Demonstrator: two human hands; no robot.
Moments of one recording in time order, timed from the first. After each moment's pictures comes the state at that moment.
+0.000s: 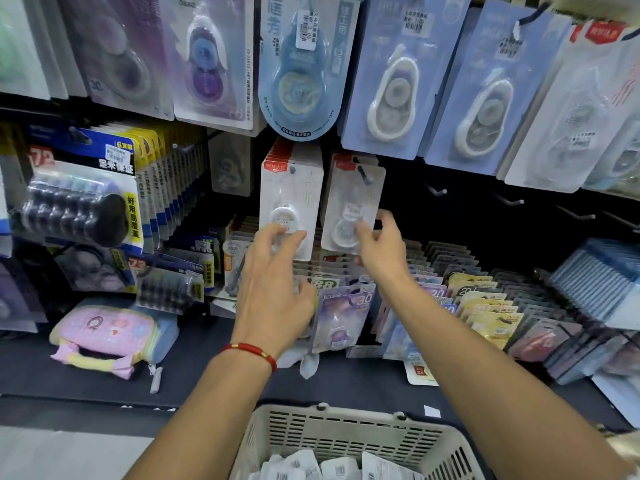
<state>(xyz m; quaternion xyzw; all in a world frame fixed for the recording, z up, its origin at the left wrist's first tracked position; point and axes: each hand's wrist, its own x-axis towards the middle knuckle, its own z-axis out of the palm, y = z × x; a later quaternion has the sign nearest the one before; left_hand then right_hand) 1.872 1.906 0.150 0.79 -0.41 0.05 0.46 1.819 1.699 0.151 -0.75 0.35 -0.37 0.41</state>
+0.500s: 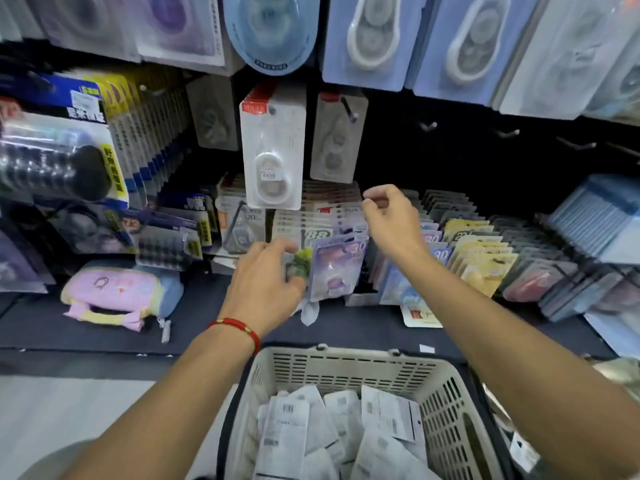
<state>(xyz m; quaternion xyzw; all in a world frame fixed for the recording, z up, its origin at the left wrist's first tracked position) 1.855 1.926 0.117 0.84 -0.39 -0.09 0.35 1.765 1.700 0.126 -0.80 0.35 -0.33 0.36</state>
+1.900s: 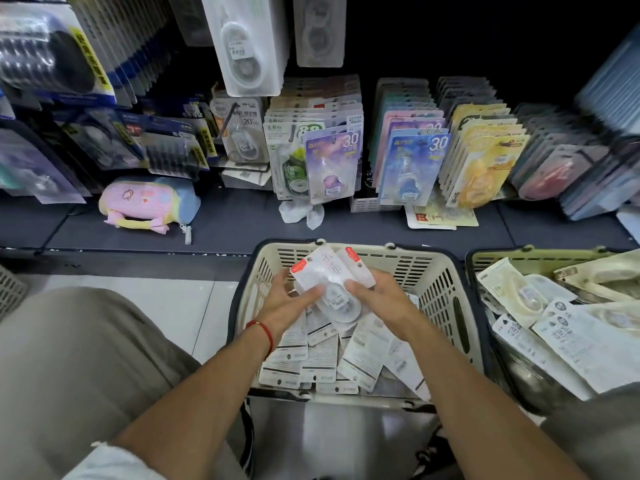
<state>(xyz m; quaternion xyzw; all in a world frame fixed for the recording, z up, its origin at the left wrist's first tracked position) 1.752 1.978 -0.097 0.73 -0.14 -0.41 0.52 1.597 1.820 -0.079 -0.63 0.32 -0.09 0.70</state>
